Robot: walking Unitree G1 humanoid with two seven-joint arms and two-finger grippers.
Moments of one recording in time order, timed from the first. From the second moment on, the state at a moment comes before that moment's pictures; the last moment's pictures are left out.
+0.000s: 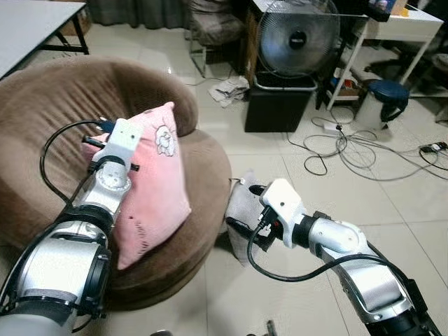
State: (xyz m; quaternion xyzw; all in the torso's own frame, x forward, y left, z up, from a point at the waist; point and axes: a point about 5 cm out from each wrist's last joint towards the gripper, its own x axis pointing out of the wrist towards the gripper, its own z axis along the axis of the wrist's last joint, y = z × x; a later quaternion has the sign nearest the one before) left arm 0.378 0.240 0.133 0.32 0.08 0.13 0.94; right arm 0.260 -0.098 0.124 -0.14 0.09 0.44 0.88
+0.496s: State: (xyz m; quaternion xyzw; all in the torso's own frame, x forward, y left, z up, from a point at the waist) left arm 0.375 0.255 0.135 0.34 0.09 0.14 0.93; right arm 0.249 -0.091 0.125 -0.13 0.10 0.45 0.88
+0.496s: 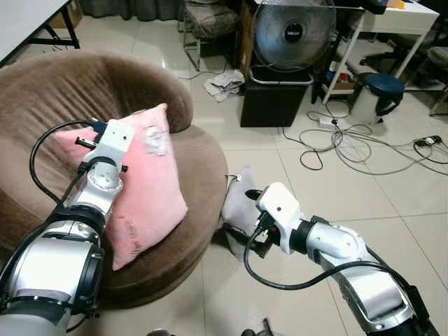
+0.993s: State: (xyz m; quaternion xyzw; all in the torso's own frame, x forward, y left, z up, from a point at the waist) left arm 0.376 0.247 0.130 0.25 0.10 0.12 0.95; right arm 0.248 -0.093 0.120 -0.13 0.11 0.43 0.89
